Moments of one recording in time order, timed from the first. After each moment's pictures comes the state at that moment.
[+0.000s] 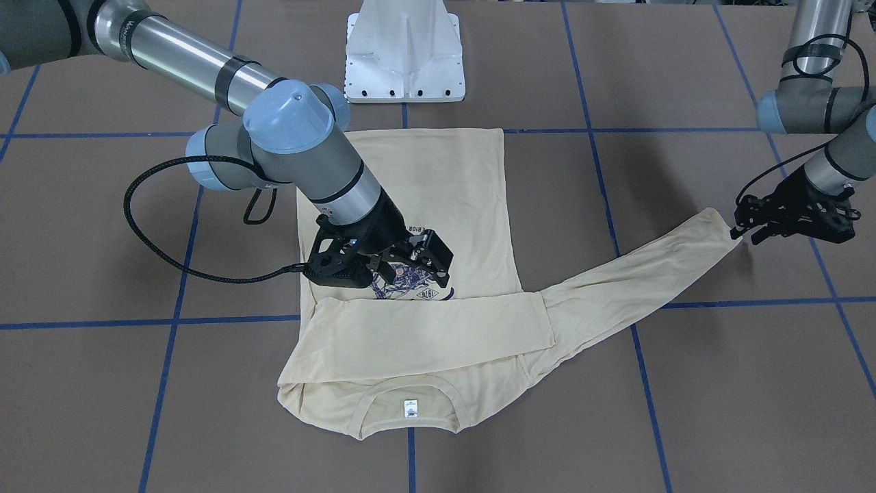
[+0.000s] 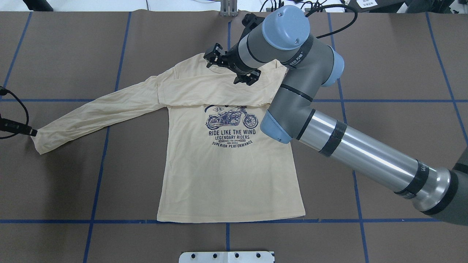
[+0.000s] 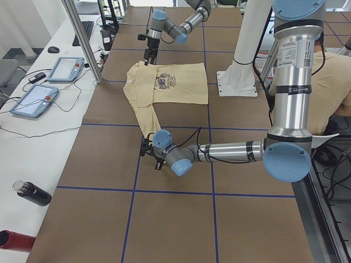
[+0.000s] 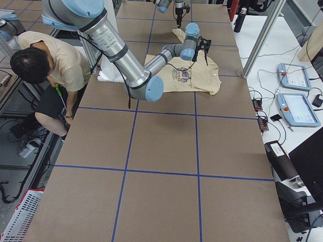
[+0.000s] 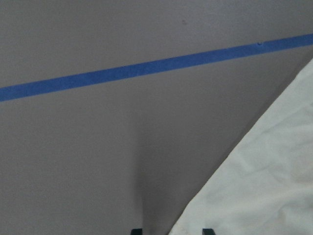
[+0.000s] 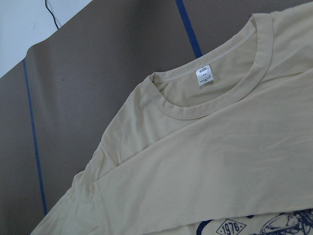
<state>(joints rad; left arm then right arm) -1.05 -1.55 -1.39 -2.48 -2.28 -0.61 0.71 -0.71 1.32 -0.96 1.97 1.62</state>
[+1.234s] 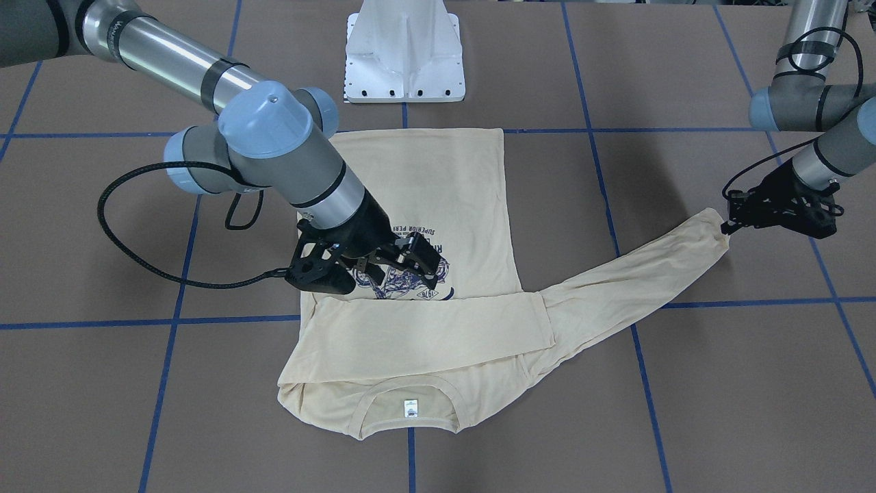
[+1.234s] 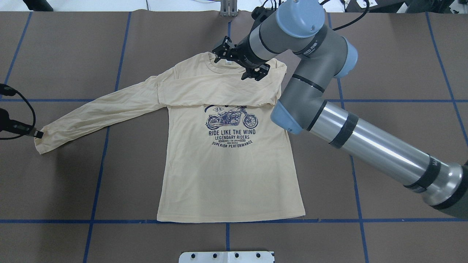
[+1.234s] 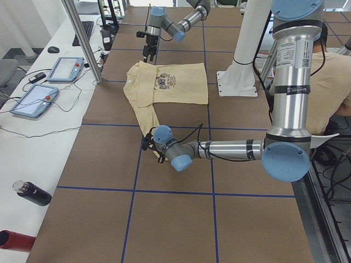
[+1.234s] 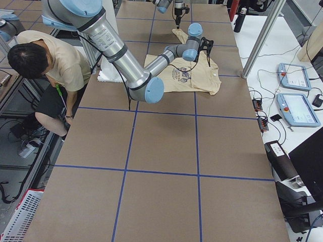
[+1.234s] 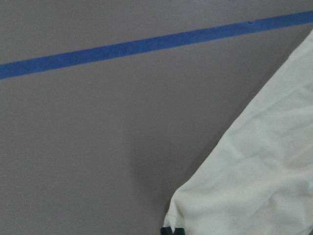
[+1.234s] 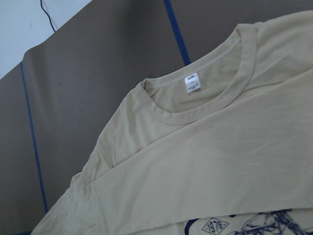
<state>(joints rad) -1.03 -1.57 -1.46 -2.47 -2.38 -0.70 0.78 -0.77 1.37 -0.96 2.08 1.61</state>
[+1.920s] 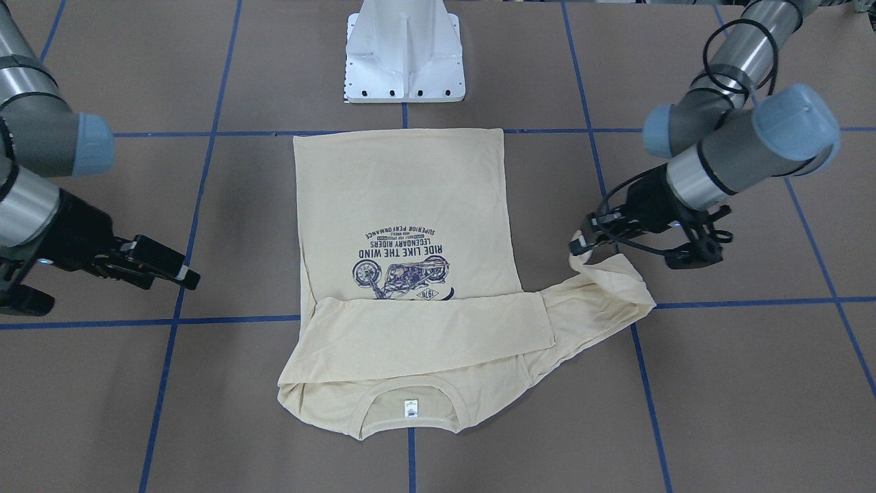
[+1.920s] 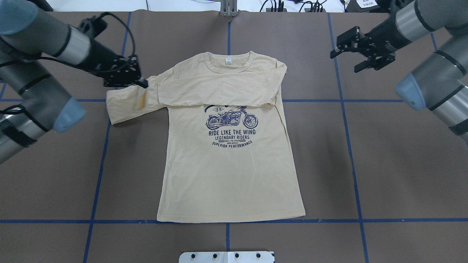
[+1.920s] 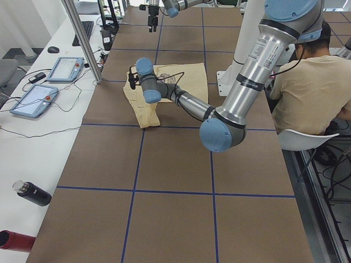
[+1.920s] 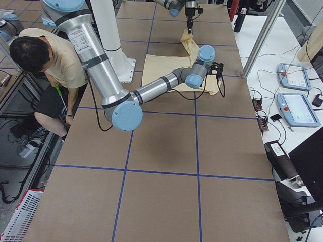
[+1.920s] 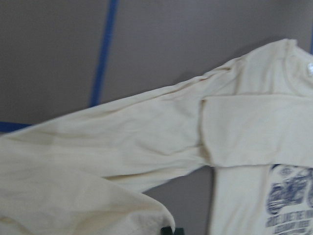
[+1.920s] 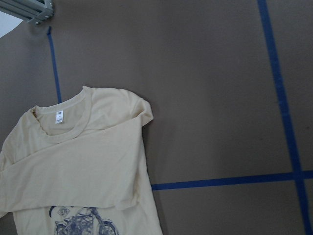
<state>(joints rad) -0.90 -2.11 -1.51 -2.33 -2.36 -1.55 1.11 -1.18 1.54 -0.96 2.48 1.22</state>
